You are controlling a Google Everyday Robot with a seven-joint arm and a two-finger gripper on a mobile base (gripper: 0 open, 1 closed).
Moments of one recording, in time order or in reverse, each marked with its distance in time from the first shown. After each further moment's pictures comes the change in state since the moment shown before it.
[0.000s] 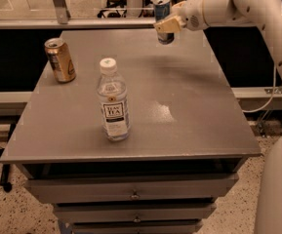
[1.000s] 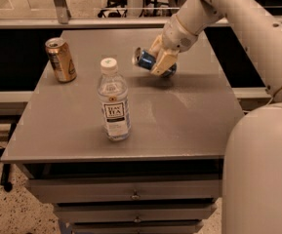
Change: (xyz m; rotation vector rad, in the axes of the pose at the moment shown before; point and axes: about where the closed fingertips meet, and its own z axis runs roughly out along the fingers) arm 0.061 0.128 0.001 -0.564 0.405 -0.394
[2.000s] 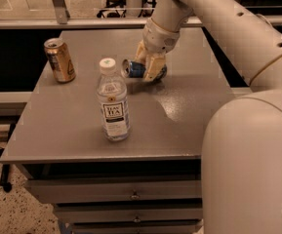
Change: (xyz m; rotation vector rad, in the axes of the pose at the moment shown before) arm -0.024 0.021 0.023 -0.166 0.165 -0.208
